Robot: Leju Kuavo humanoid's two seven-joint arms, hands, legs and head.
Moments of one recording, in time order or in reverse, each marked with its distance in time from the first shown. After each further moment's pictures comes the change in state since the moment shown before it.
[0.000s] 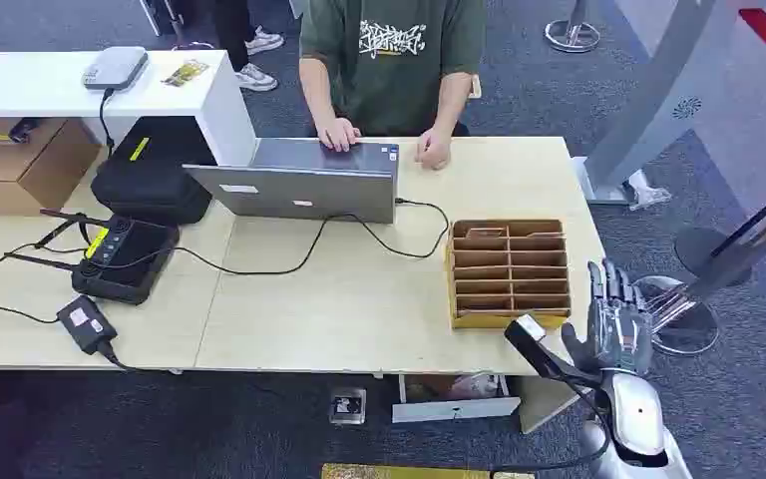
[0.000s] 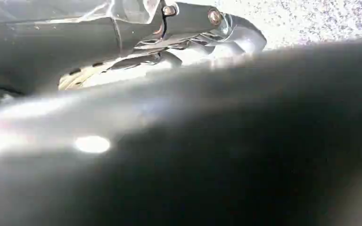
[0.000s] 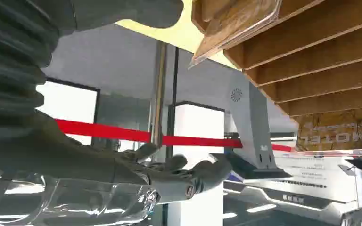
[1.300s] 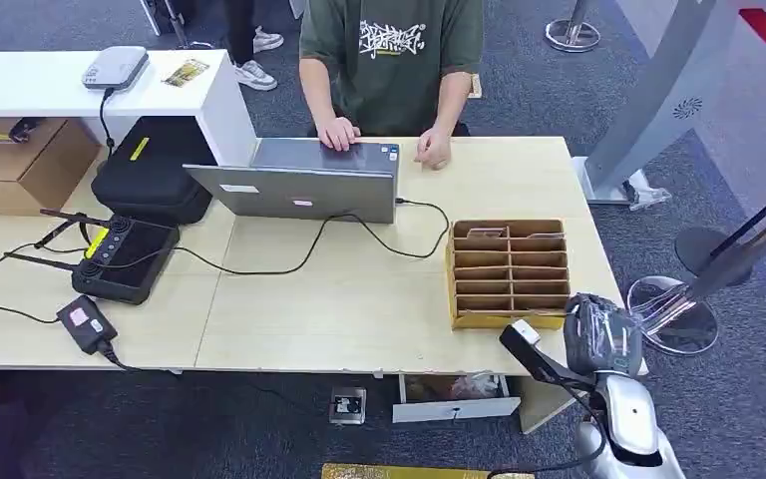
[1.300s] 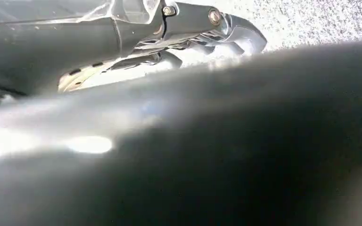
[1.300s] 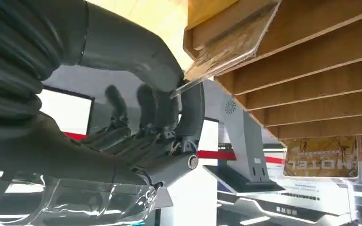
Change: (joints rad) left arm 0.001 0.004 -0.015 0.000 -0.021 0.000 -0.003; right arm -0.009 0.006 0.011 0.050 -0.033 -0.008 -0.030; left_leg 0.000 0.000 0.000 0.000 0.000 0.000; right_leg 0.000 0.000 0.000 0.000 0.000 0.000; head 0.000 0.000
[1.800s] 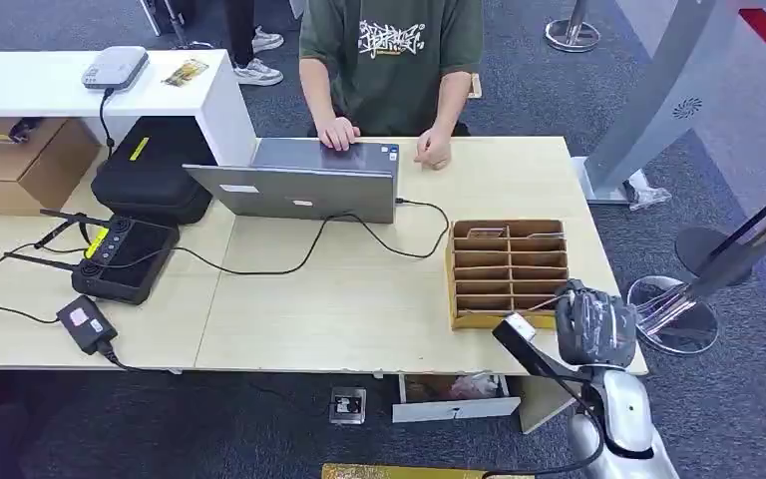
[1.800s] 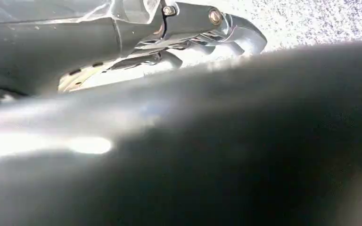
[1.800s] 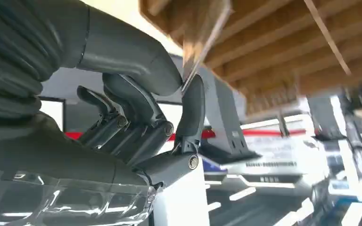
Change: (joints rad) left arm -0.001 -0.001 0.000 0.000 0.000 0.000 -0.008; right arm -0.031 0.019 0.018 -0.010 -0.059 -0.140 -0.098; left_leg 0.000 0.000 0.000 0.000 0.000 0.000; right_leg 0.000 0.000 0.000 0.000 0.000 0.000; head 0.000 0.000
